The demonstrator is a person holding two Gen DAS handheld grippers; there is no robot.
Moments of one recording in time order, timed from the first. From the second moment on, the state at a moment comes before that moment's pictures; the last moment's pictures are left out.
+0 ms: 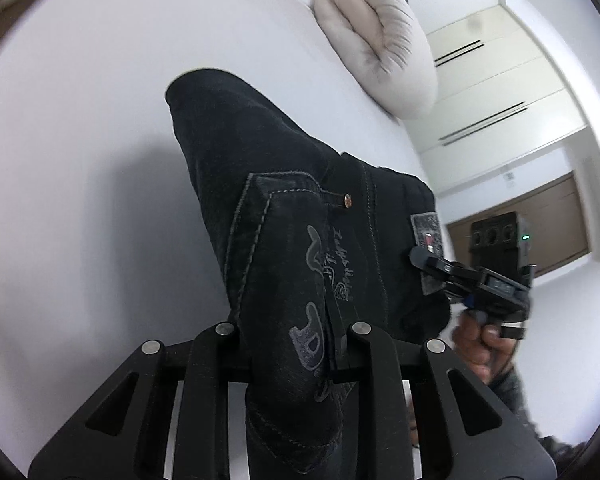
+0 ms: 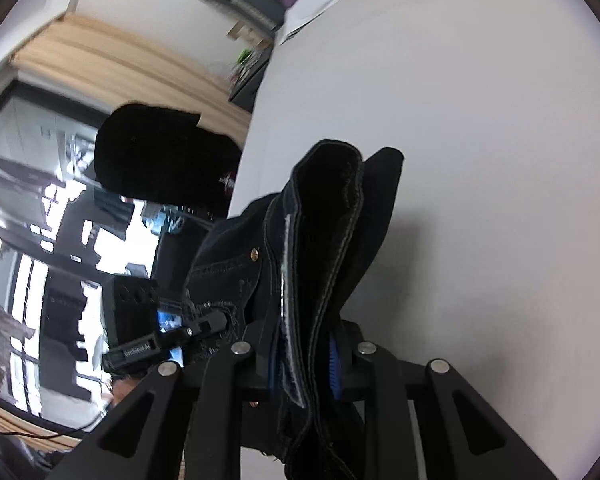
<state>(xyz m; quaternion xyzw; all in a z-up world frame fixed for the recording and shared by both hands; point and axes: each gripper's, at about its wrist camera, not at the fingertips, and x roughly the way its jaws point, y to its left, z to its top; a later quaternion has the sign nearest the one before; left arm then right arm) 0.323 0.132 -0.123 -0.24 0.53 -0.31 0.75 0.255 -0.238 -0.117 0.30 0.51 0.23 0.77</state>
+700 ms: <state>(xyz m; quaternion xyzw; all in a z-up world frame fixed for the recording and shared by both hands) 0.420 0.195 -0.227 -0.29 0.53 -0.26 0.75 0.355 -0.233 -0.240 0.43 0.52 0.23 0.70</state>
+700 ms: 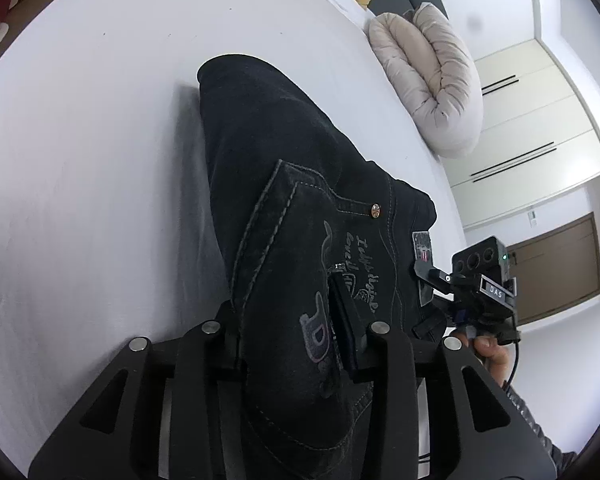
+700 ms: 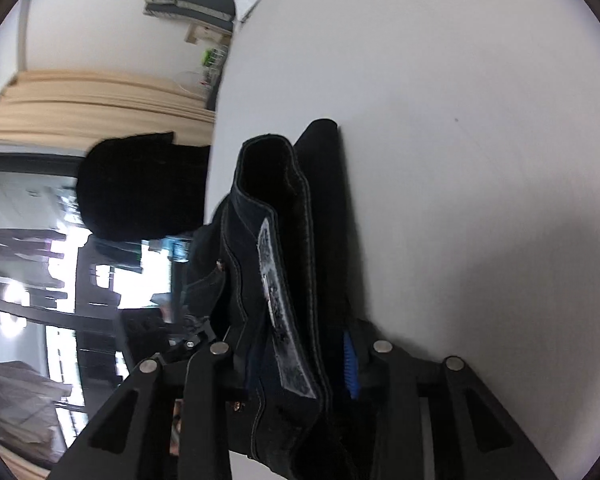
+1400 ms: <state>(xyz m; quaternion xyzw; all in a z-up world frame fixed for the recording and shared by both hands) 0.238 0.211 -0.062 -0.06 0.29 -0.12 0.95 0.236 -0.239 -0.111 0.33 0.40 0.13 0.84</state>
